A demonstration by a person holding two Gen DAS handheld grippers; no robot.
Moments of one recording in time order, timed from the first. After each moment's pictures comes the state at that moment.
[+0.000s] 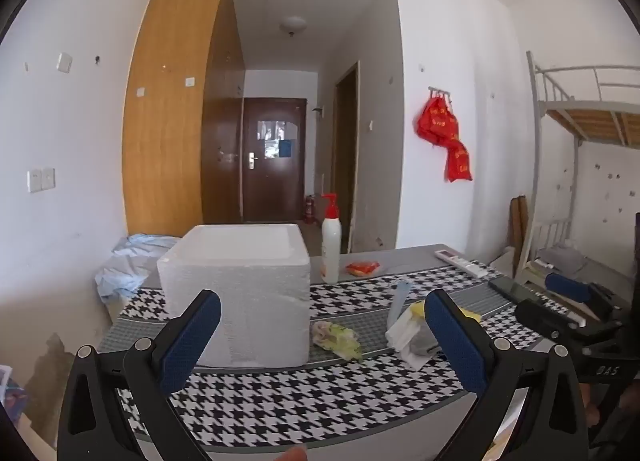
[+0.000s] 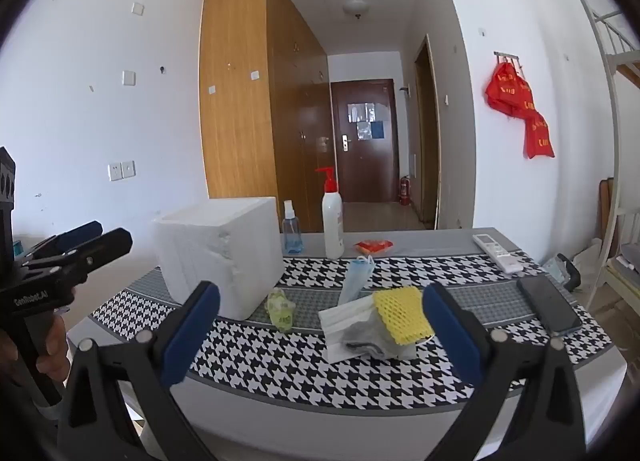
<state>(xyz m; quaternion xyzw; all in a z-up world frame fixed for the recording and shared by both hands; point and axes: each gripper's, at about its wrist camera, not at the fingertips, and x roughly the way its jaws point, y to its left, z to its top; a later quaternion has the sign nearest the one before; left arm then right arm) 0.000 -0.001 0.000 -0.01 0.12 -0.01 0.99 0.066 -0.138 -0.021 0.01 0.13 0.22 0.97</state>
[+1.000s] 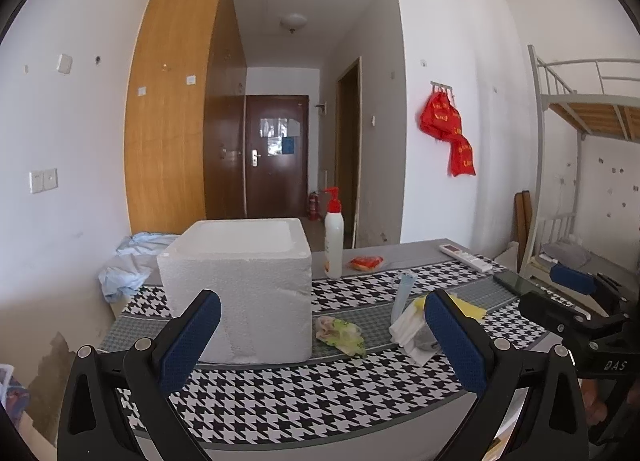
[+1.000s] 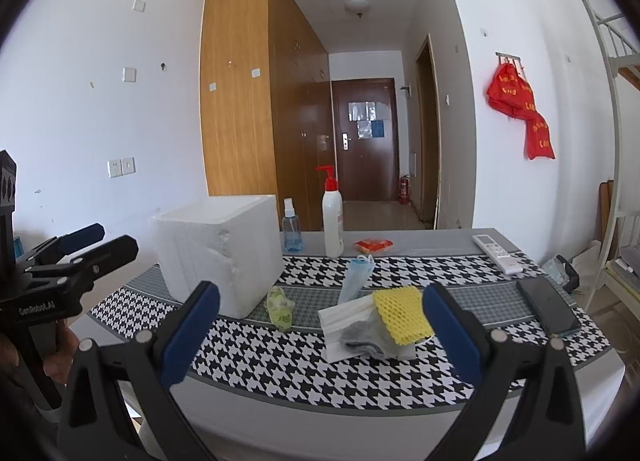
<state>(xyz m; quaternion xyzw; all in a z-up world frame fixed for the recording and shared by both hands) 0.000 -0.001 -0.001 -0.01 0.12 0.01 0.99 0.065 -0.135 -0.020 -0.01 0.13 0.22 0.97</state>
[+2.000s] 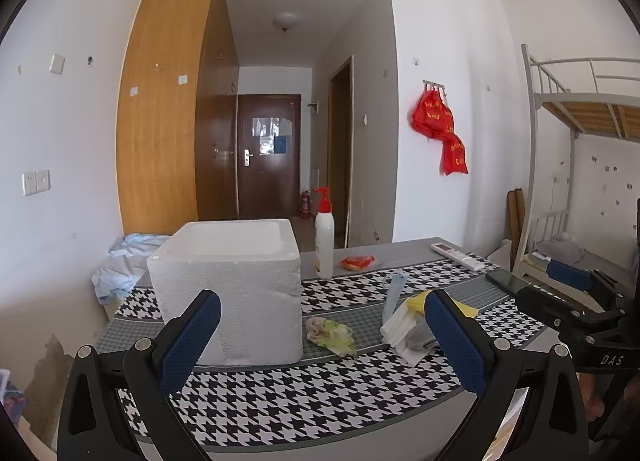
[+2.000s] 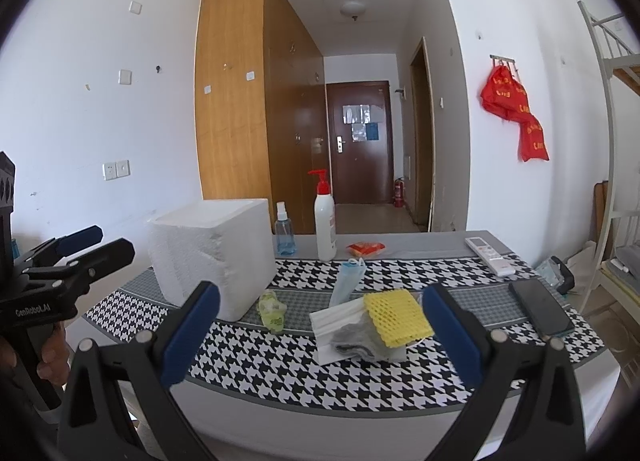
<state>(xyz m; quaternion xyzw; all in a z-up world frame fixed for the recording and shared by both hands) 0.002 -0.005 0.000 -0.01 0.12 -0.01 0.99 0.066 -0.142 -0.017 0.00 0.13 0.21 0.97</state>
